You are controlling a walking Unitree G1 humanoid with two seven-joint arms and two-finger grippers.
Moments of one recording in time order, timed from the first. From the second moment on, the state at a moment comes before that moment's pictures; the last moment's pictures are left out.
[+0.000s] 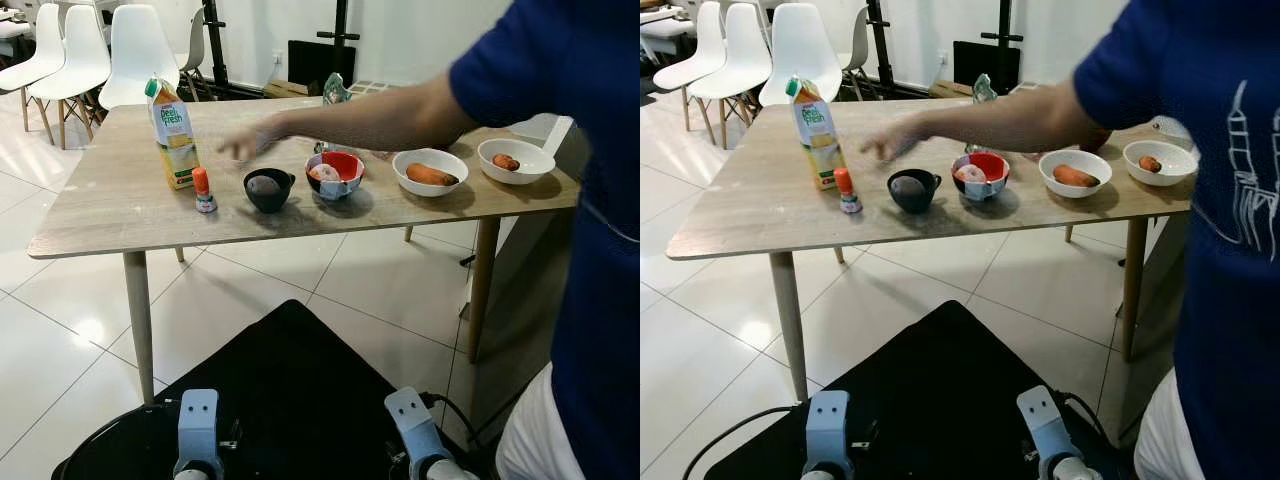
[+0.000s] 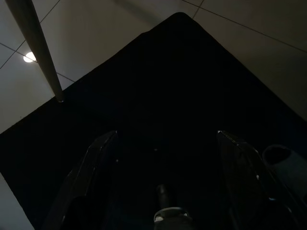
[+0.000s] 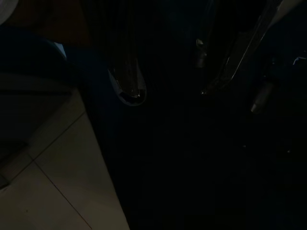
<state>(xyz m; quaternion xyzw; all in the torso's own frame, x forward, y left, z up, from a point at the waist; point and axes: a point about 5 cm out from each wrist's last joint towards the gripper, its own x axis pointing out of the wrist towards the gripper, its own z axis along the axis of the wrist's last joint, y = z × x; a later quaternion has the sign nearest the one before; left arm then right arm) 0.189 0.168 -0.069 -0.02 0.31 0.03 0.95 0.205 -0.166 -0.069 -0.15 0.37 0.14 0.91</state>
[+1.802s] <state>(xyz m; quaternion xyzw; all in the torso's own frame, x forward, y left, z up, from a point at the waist) 0.192 0.170 -0.067 -0.01 0.30 0.02 0.95 0.202 -0.166 -0.070 -0.15 0.37 0.14 0.91</state>
